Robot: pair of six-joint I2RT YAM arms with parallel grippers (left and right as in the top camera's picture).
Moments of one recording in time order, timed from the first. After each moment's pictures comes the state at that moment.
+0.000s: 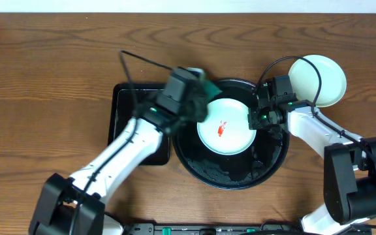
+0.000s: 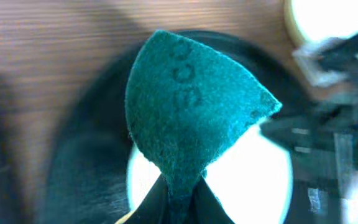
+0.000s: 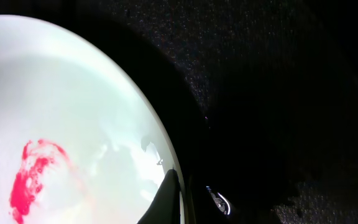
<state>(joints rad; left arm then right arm) -0.58 1.57 1.05 -0.31 0.15 -0.41 0.21 1.77 0.94 -0.38 -0.21 0.14</state>
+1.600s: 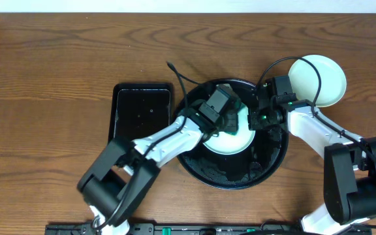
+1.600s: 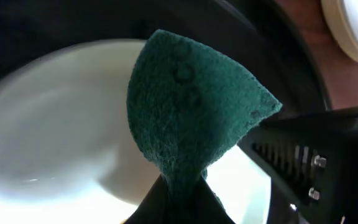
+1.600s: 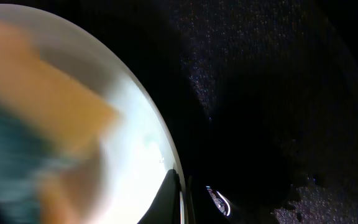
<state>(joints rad) -0.75 1.89 1.13 -0.17 0.11 -0.73 0.21 1.77 0.94 -0.40 -0.21 0.14</state>
